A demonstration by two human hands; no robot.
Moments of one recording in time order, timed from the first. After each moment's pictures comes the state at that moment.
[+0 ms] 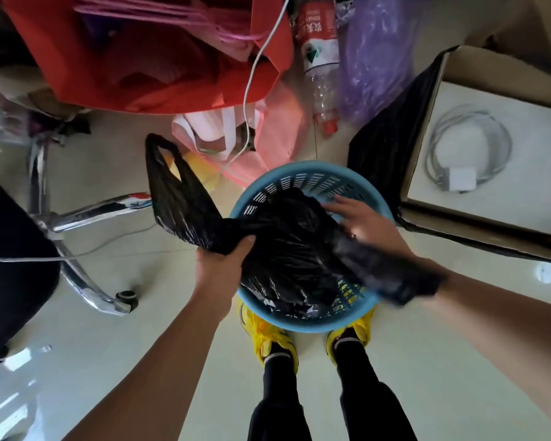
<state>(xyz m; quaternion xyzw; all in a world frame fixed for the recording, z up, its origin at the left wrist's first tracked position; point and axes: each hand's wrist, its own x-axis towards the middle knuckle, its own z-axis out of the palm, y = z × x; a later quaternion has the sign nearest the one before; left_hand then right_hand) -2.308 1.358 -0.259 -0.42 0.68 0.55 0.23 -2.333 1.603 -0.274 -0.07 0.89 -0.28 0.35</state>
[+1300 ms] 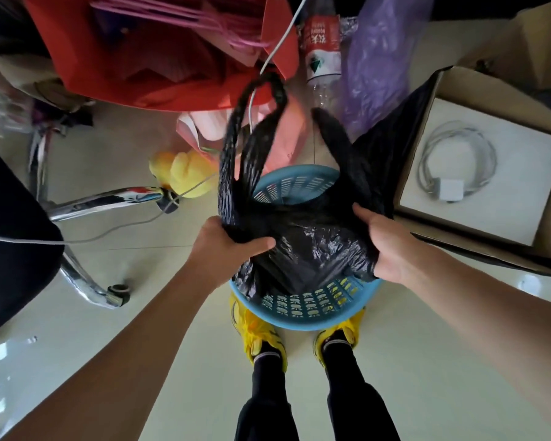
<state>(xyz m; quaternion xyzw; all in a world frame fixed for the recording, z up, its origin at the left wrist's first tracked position) -2.335 1.352 -0.231 -0.23 0.78 0.49 0.31 -2.331 1.597 -0.246 0.56 0.42 -0.63 0.33</state>
